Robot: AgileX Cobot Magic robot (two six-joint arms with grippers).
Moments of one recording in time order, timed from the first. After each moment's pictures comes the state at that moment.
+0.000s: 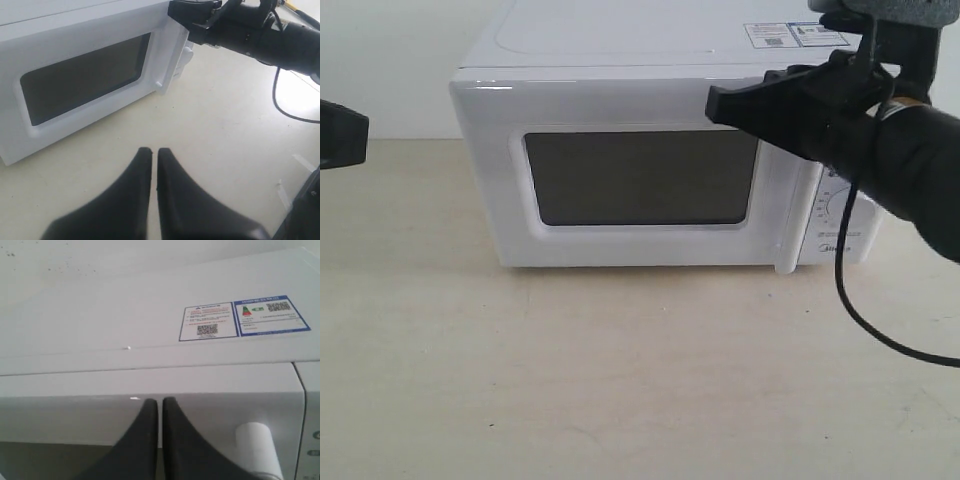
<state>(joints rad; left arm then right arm) -0.49 0.79 -0.89 -0.48 0.78 0.32 0.64 1.40 -0.71 0.75 -0.56 -0.41</state>
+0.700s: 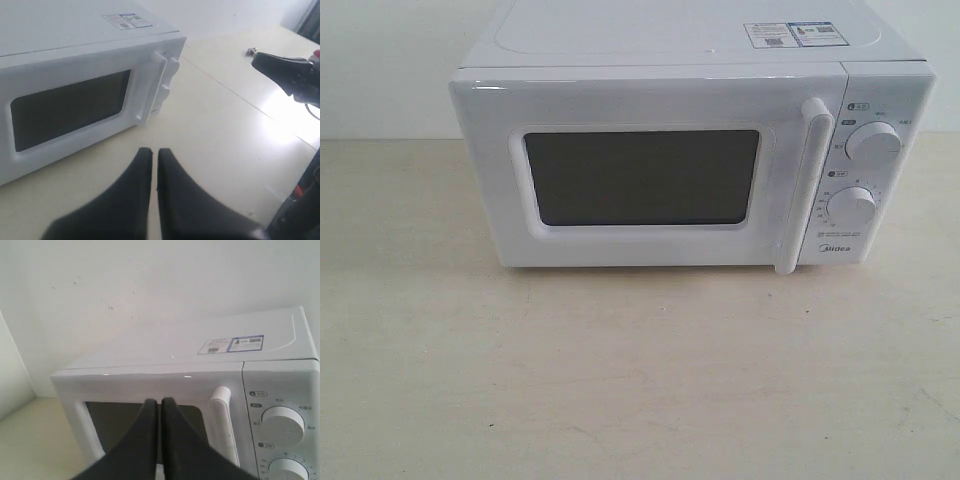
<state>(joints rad) -0.49 0.55 -0.77 -0.58 0.72 0.32 0.64 0.47 -0.29 0.80 -0.24 -0.60</state>
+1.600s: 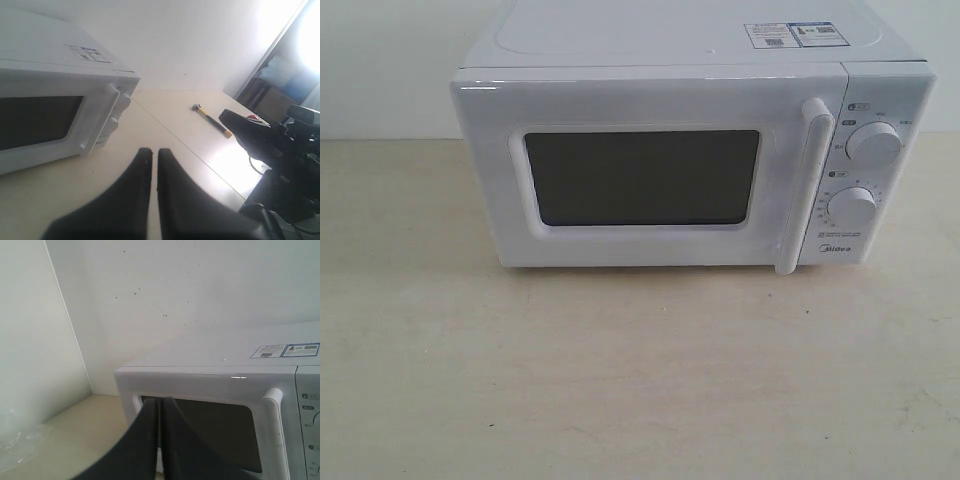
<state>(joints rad) -0.49 0.34 -0.64 -0.82 0.63 0.29 0.64 0.20 -0.27 0.80 0.00 -0.60</state>
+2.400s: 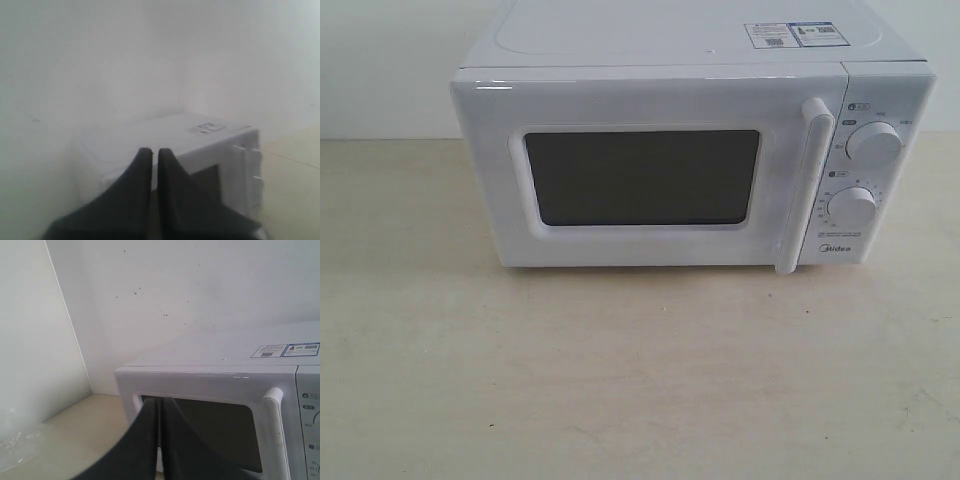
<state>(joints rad) -0.36 0.07 -0.64 -0.38 0.53 0.41 0.64 0.20 -0.27 0.80 0.00 -0.60</state>
